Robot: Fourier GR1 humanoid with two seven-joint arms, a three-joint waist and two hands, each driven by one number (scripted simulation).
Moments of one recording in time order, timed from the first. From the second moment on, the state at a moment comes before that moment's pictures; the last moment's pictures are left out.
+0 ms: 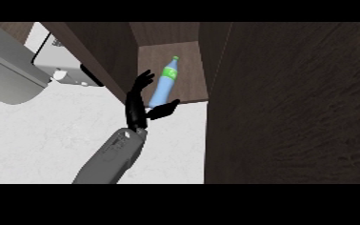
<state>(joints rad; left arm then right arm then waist) -0.52 0.08 -0.50 -0.80 0.31 0.93 -0.23 0.89 -0.15 0.16 -2.42 -0.15 0.39 -0.27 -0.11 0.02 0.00</state>
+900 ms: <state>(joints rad) -0.99 0.05 -0.24 -0.57 0.44 0.45 -0.50 0.93 -0.15 0.15 -2.43 -0.16 0.40 -0.27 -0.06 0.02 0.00</state>
